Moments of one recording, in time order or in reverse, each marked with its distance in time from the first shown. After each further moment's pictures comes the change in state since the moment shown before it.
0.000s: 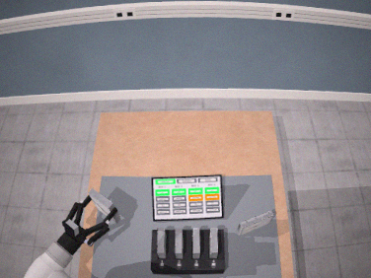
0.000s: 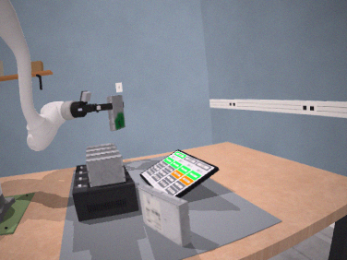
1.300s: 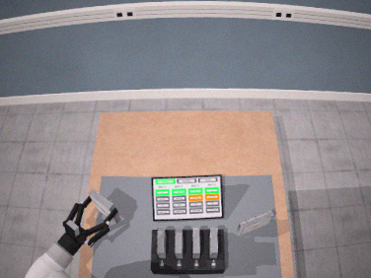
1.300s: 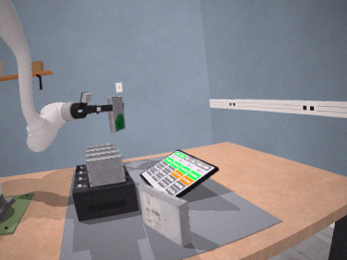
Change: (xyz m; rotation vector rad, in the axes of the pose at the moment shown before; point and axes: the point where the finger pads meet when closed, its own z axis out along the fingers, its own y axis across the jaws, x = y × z) arm -0.006 0.000 0.000 0.000 0.000 0.000
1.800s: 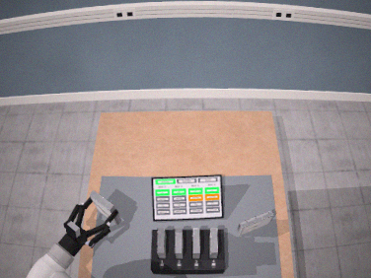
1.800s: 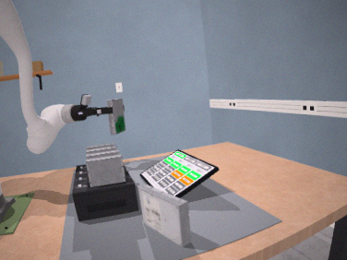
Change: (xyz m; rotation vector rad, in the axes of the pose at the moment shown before) arm -0.010 0.000 0.000 0.000 0.000 0.000
